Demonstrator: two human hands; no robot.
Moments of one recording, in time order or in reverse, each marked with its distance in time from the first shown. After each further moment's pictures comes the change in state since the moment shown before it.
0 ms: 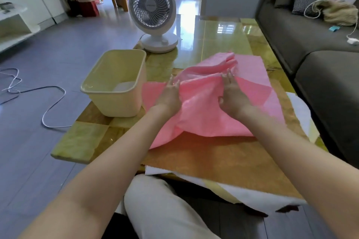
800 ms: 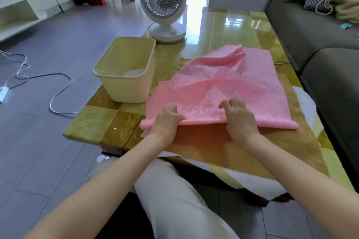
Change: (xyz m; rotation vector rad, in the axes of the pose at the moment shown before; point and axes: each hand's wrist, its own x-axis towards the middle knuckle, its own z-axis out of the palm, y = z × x) left_hand -0.092 -0.040 0.037 0.157 -0.085 0.126; right_hand -0.087 -0.006 0.034 -0.337 0.016 -0.099
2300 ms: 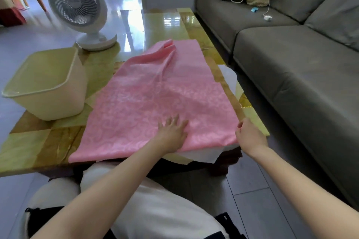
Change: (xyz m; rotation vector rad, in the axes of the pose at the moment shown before) left_hand 0.001 0.144 0.082 0.186 -0.351 0.265; right_hand -0.161 0.139 0.011 0.351 -0.080 0.797
